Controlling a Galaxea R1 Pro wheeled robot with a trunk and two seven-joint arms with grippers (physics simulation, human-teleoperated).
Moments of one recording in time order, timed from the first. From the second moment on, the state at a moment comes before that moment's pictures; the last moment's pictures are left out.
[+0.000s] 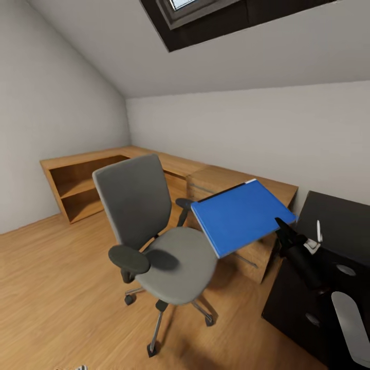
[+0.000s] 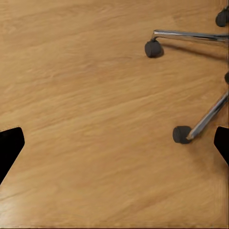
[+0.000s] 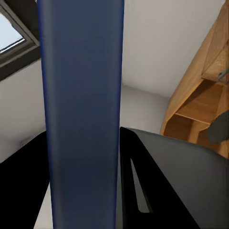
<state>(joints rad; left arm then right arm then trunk) 0.23 0.14 -0.10 -1.26 0.54 0.01 0.36 -0.30 -0.02 -0.38 -1.57 -1.39 0.58 0.23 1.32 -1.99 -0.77</state>
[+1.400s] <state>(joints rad) 0.23 0.04 -0.10 -1.04 0.43 0.01 0.36 -0.30 -0.02 -0.37 -1.57 -1.38 0.53 0.22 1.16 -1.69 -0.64</state>
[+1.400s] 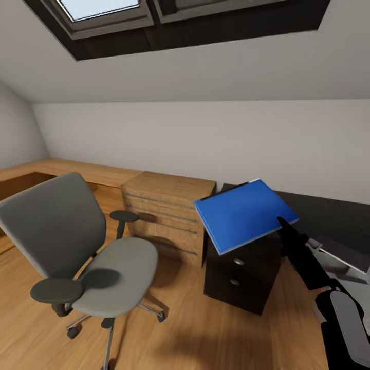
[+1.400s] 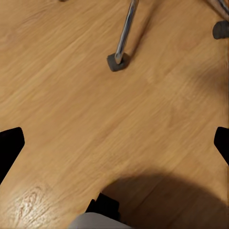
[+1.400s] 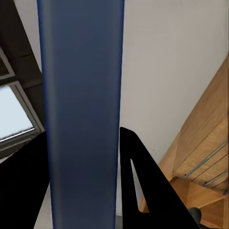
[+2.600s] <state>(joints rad) -0.05 0.02 -0.09 -0.55 0.43 0.01 0.24 -0.30 -0.02 -0.23 -1.57 -1.36 0.45 0.17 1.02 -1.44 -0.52</state>
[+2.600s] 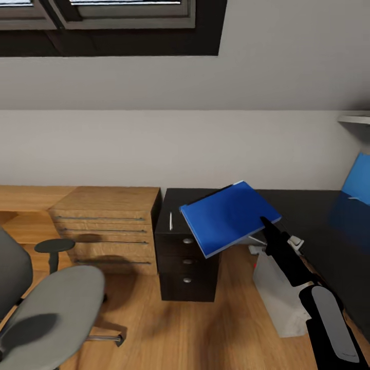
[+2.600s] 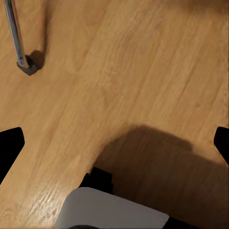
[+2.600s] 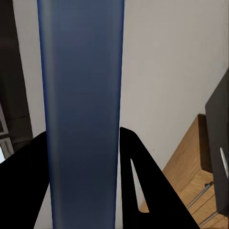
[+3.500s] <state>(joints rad) -0.06 0.00 -0.10 -0.51 0.35 -0.10 0.23 -0.30 -0.01 -0.16 -1.49 -1.31 -0.04 -0.10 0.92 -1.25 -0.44</state>
